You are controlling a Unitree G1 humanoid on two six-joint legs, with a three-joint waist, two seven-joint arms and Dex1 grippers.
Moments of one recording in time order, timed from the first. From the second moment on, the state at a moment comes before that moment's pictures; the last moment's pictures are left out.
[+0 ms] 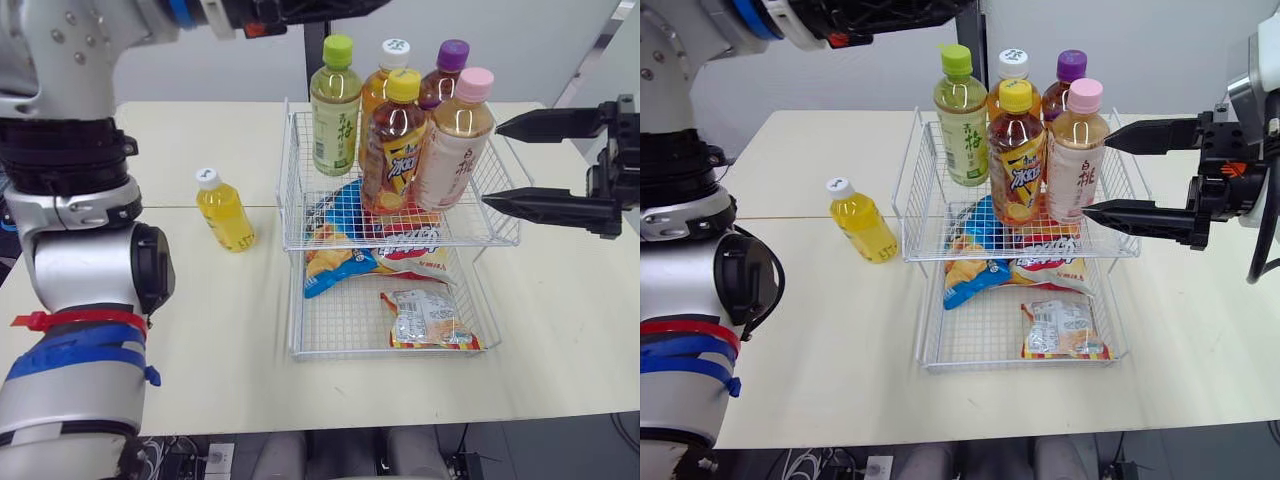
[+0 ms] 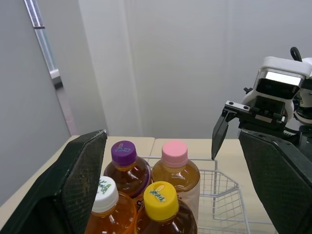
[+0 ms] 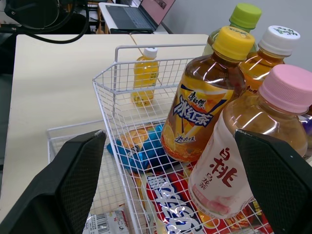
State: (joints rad) left arm -1.49 0.65 0.10 0.17 -0.61 0.99 -1.06; right arm -0.78 -1.18 -0.29 -0.39 0.97 0.97 1.00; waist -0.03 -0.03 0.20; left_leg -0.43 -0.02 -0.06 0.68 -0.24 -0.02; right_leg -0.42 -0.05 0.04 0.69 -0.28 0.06
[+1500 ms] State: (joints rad) left arm -0.43 0.70 0.49 -0.29 -0.58 0.83 -0.51; right arm -1.02 -0.86 -0.03 -0.39 0.97 0.98 0.98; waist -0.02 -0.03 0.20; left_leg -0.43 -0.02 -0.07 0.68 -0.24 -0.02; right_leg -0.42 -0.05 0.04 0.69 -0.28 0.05
